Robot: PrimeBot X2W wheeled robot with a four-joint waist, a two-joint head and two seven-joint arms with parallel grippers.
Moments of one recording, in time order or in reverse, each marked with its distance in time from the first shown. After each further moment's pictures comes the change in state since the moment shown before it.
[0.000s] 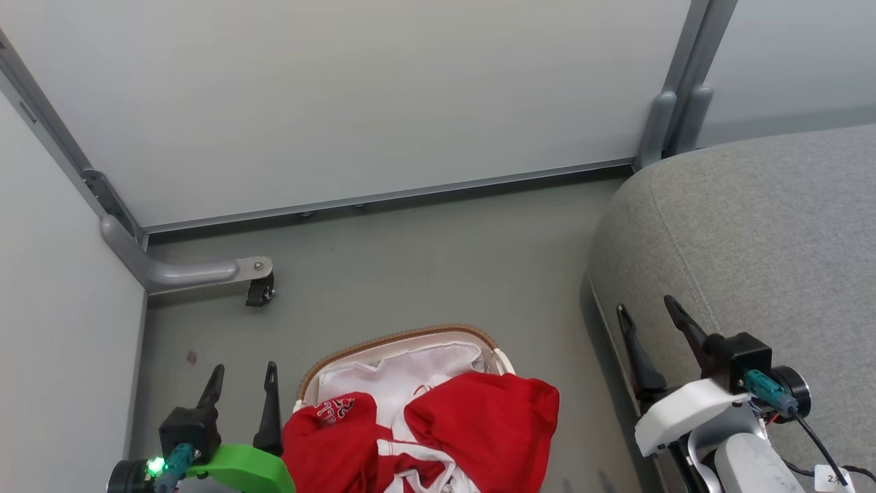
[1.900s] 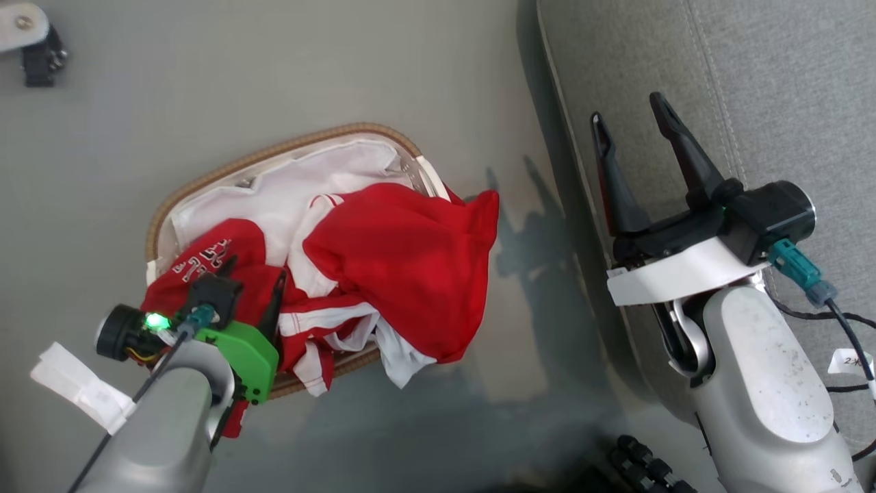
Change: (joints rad) left arm -0.498 0.179 -0.415 0.442 -0.080 -0.052 -0.026; right arm -0.298 -0.002 0.082 -0.226 0.016 0.000 -0.023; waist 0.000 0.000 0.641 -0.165
